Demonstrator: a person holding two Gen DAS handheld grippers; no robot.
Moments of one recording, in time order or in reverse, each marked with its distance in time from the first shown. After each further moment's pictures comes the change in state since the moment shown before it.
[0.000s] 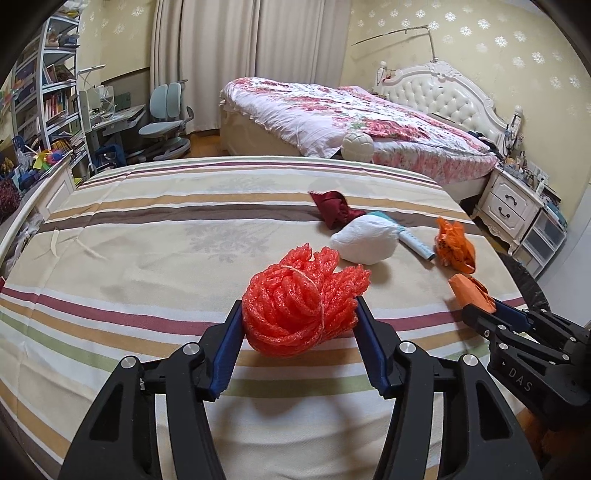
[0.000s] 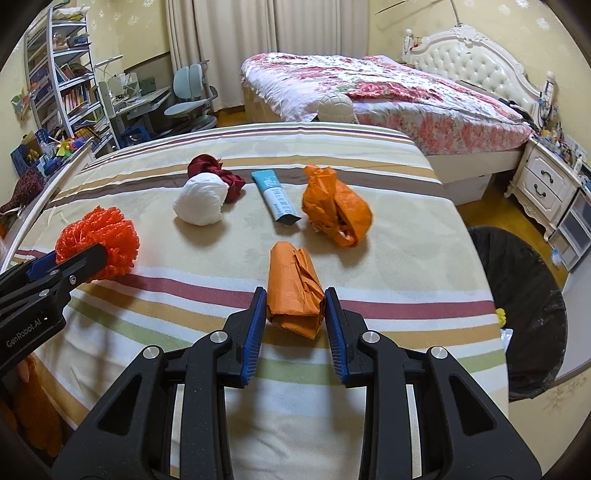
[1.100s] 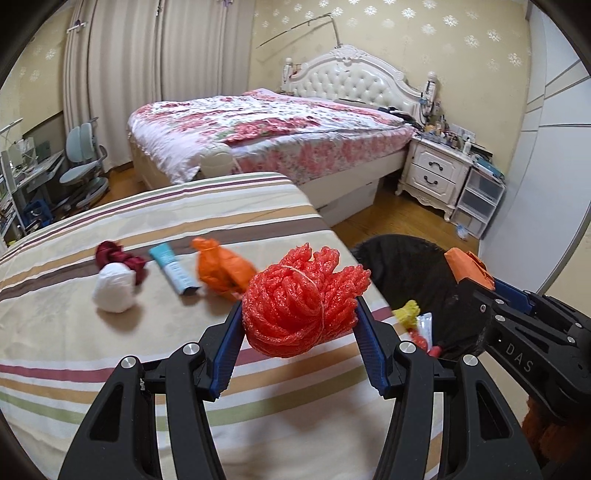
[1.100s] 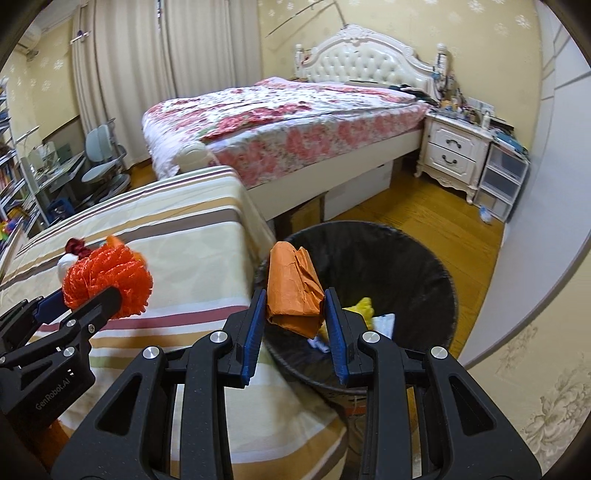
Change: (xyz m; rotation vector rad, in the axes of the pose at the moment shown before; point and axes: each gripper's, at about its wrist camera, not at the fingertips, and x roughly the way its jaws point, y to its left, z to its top) left arm 0.021 -0.200 0.008 0.224 -0.017 -0.223; right arm -0.051 -0.178 -0.017 0.270 -0.119 -0.260
